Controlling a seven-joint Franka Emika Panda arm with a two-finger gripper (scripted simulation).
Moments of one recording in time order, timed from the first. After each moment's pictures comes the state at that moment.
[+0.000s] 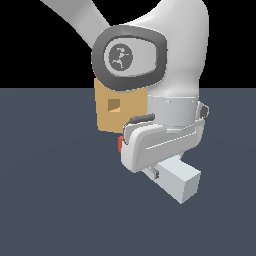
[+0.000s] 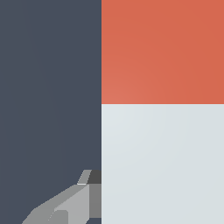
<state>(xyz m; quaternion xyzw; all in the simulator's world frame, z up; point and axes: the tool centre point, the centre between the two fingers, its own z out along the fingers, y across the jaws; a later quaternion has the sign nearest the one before) 0.079 -0.060 0.024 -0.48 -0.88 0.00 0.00</state>
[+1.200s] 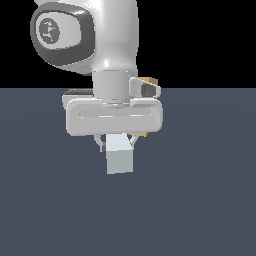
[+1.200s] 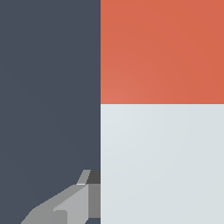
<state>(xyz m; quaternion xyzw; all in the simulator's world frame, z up) -0.026 -0.029 0.064 -0.64 -0.76 0.00 0.00</state>
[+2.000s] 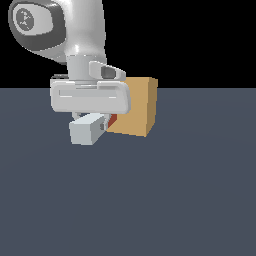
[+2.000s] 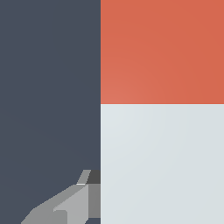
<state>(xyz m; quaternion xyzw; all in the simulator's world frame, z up) -0.094 0.026 0.097 -0.76 -0.65 0.00 0.00</state>
